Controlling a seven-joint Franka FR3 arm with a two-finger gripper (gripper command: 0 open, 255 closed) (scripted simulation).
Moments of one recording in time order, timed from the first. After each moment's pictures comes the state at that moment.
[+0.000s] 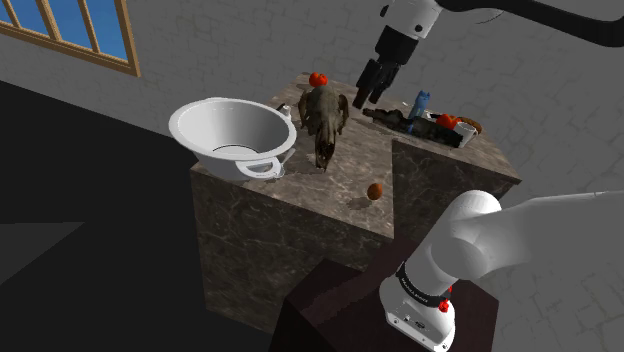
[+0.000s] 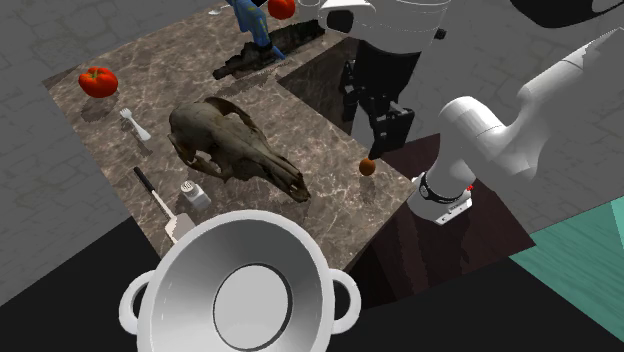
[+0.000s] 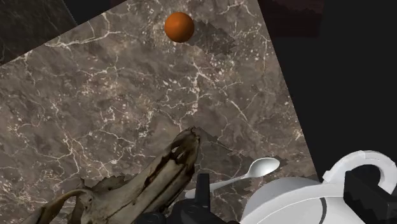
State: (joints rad) arm 0.00 -0.76 -0.06 -2.27 0.05 1.62 -0.12
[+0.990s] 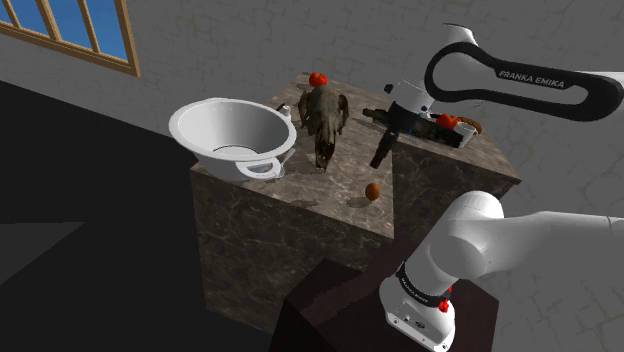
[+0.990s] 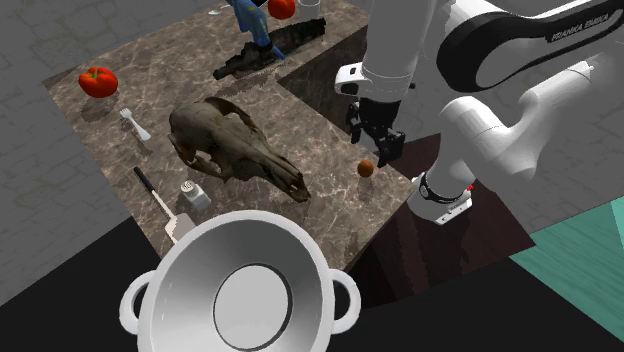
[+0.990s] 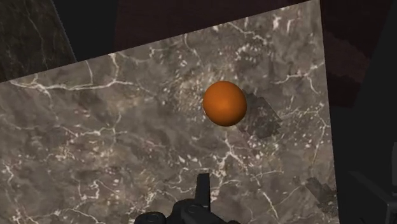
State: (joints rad) arm -0.04 -0.98 -0.26 -2.72 -0.05 1.77 -0.42
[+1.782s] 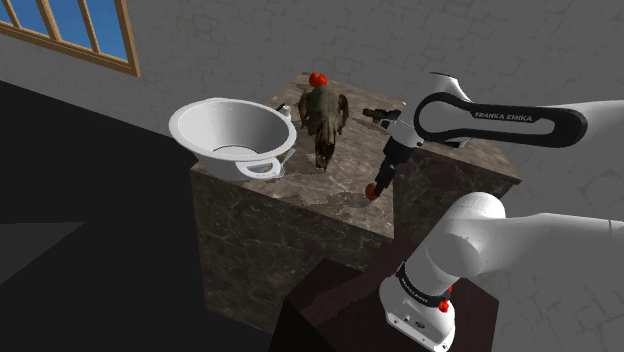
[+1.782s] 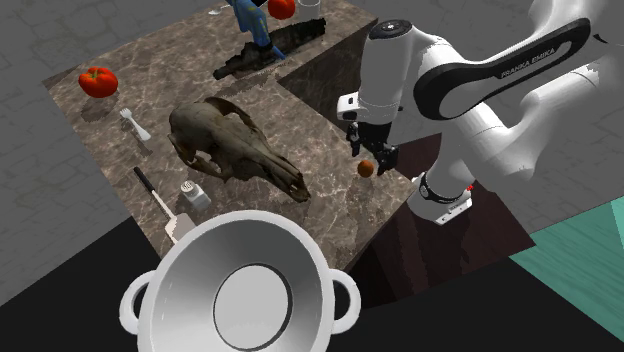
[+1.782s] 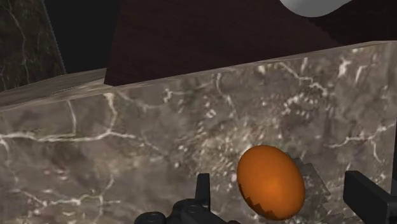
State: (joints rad) arm -0.09 -0.98 -0.41 -2.93 -0.17 1.93 -0.59
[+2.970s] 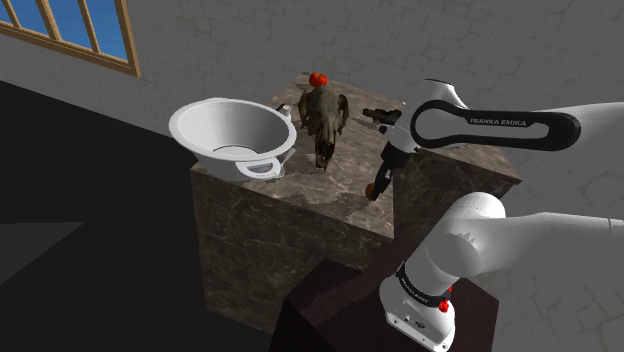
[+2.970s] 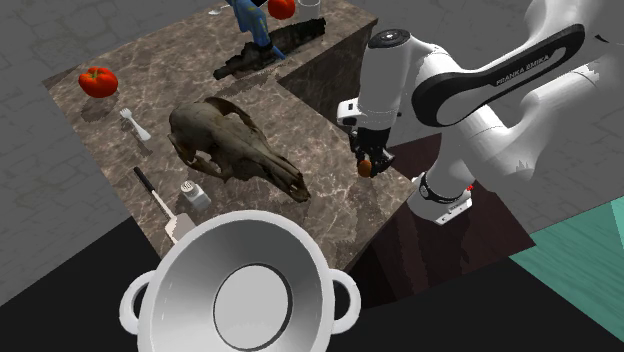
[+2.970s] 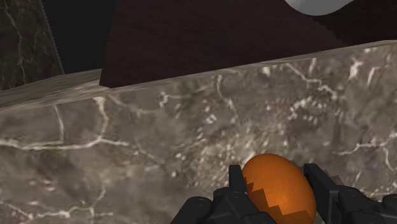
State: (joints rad) arm -0.10 -0.97 -0.42 -2.96 -0.18 1.98 -0.60
